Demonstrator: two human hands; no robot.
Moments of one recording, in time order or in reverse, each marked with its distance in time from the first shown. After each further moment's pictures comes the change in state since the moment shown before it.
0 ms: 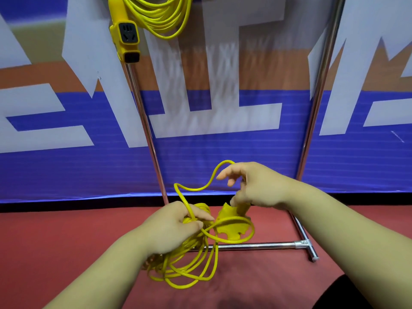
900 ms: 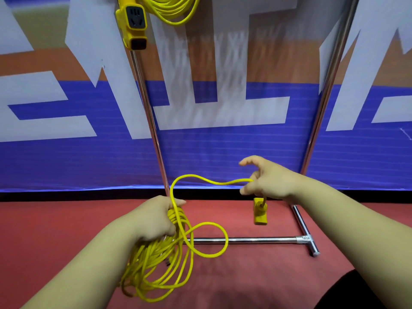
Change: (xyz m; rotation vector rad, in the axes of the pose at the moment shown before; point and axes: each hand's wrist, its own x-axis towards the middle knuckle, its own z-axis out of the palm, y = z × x) left_hand -0.008 -0.030 -0.024 0.082 -0.041 -0.356; right_hand 0.017 0.043 0.004 0.198 0.035 0.212
